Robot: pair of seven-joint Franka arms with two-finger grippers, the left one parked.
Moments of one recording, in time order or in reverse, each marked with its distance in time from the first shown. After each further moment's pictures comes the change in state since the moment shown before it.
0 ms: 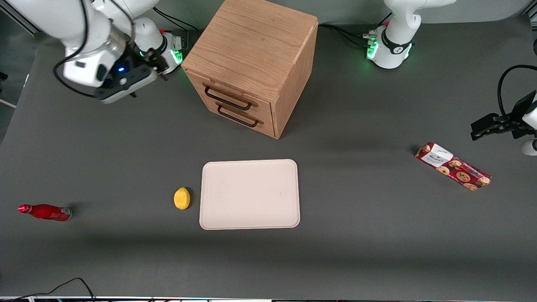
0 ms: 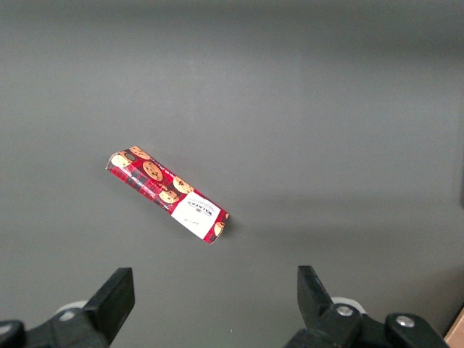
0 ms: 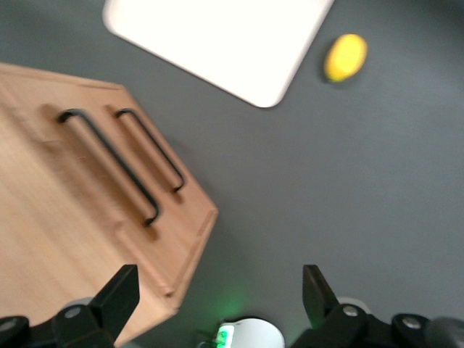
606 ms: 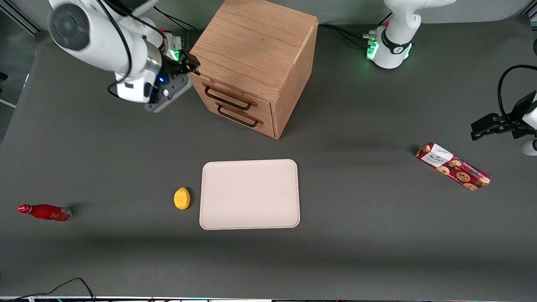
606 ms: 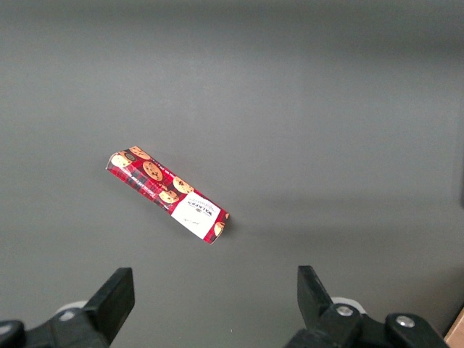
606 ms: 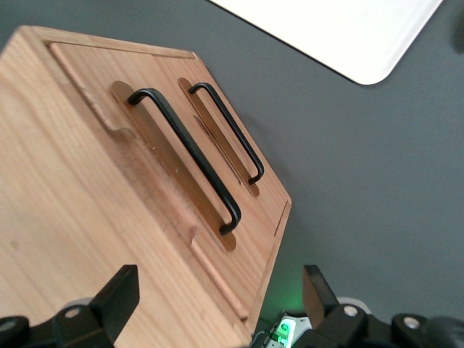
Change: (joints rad) arm 0.006 0.113 0.009 -0.057 0.198 0.023 -0.043
